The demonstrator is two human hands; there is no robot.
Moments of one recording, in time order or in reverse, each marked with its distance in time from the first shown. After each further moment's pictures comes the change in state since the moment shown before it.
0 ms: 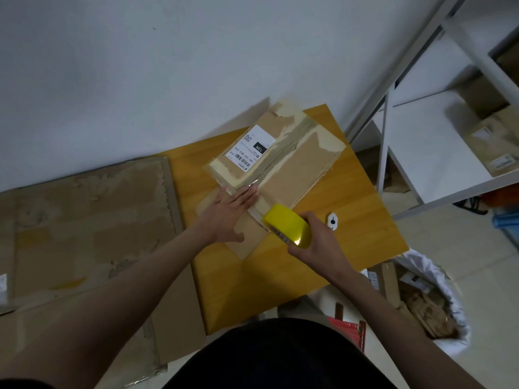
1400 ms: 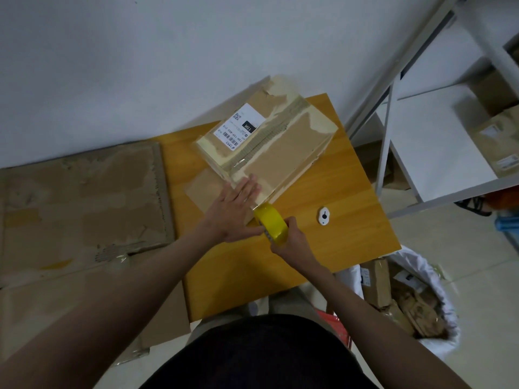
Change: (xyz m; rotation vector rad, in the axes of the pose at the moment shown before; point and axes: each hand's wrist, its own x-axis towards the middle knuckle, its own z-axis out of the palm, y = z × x) left_hand 0.020 0.059 0.003 -0.070 0.094 -0.132; right_hand 0.021 0.072 0.055 0.106 -0.110 0.160
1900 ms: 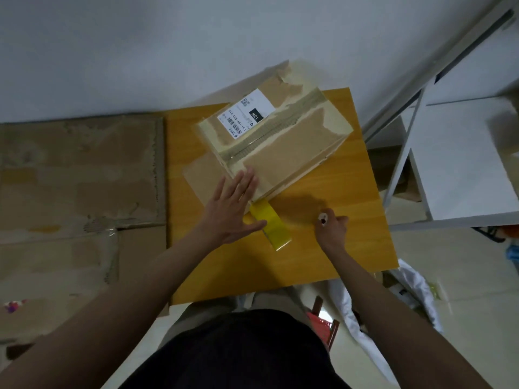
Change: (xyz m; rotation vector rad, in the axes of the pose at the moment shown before) left_hand 0.000 0.029 0.010 -0.106 0.091 -0.230; right_hand 0.059 0.065 -0.079 -0.201 0.142 0.407
